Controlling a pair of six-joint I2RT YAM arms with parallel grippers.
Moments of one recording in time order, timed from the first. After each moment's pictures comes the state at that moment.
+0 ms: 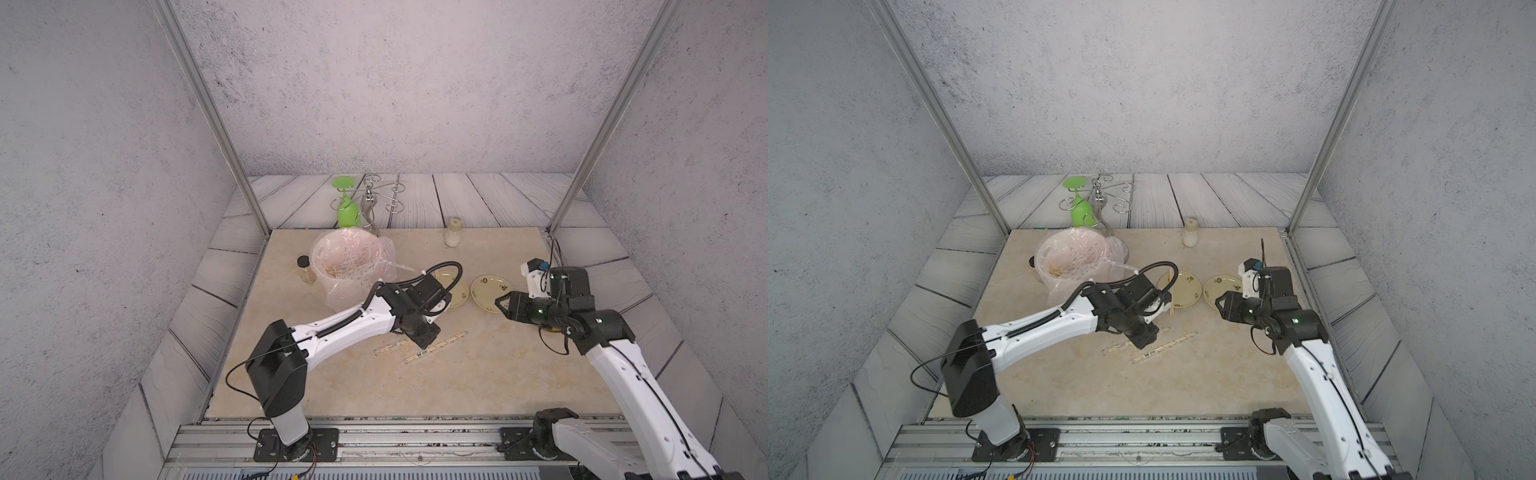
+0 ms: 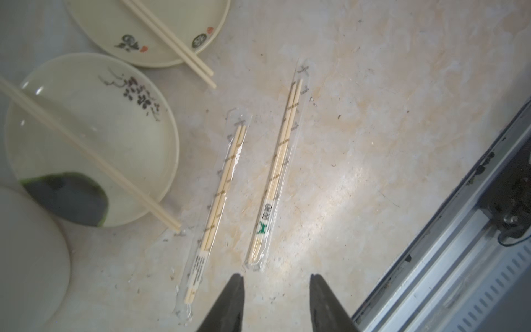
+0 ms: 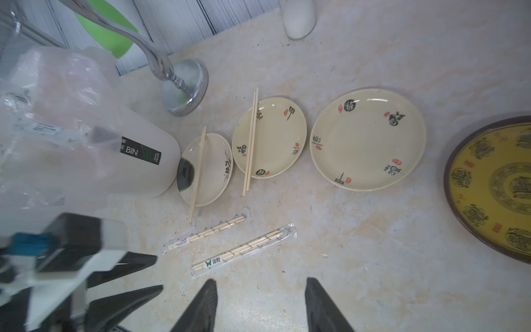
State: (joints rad) left arm -0.99 1.78 1.47 -0.89 0.06 -0.10; right arm 0.15 0.90 0.98 -0.83 -0.30 0.30
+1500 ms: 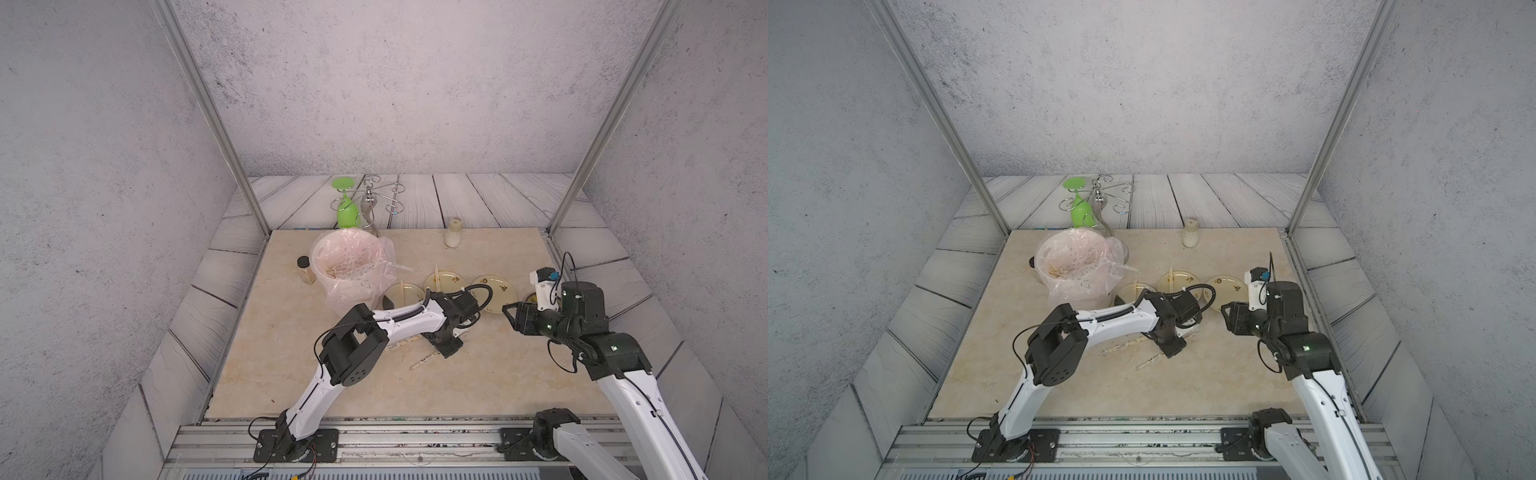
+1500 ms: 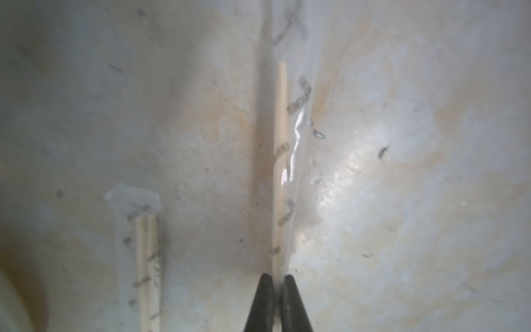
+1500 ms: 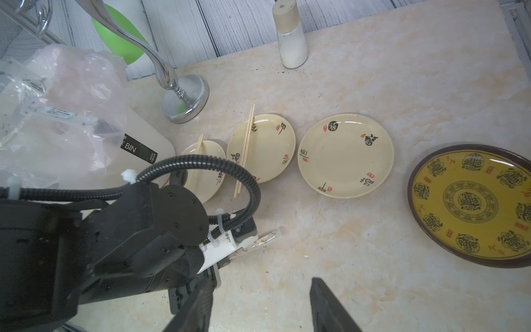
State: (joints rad) left arm -1.04 2.17 1.73 -0.93 0.06 -0.02; right arm 0.14 0.79 0.95 -0.84 -0.27 0.24
